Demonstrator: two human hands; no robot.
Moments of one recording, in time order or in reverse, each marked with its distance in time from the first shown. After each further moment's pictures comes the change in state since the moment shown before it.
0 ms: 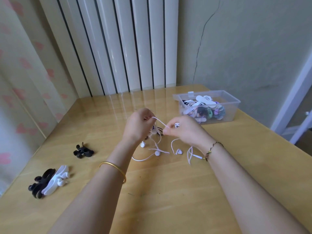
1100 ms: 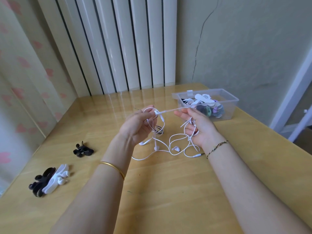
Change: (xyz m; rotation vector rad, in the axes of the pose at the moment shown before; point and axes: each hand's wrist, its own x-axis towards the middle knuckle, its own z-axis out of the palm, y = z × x) left_hand -0.003 0.017 -0.004 -1.231 -0.167 -0.533; right_hand 0.008 0.019 -0.011 1.229 0.146 0.320
